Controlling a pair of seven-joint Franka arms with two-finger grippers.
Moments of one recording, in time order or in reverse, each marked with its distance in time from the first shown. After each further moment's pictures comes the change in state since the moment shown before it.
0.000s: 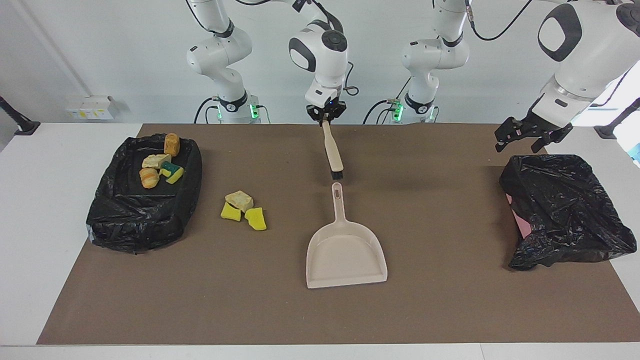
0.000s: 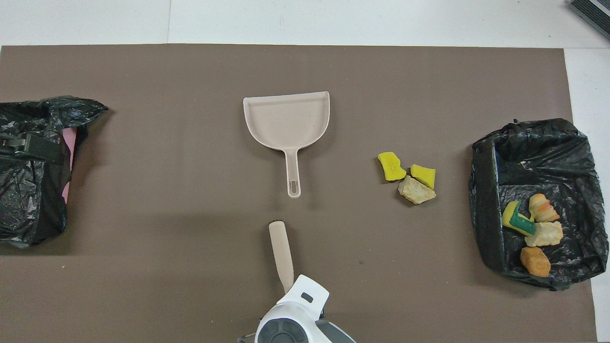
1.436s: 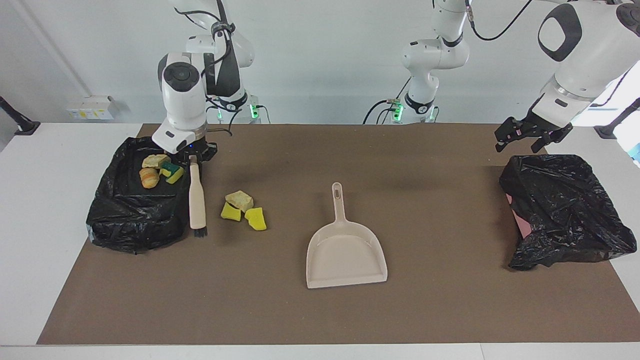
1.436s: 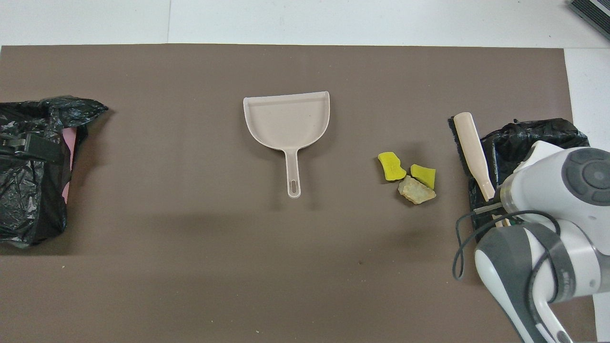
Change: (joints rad) left arm 0.000 0.000 0.000 0.000 0.000 0.000 0.000; right arm -0.749 0.106 -0.011 0.097 -0.381 0.012 -0.654
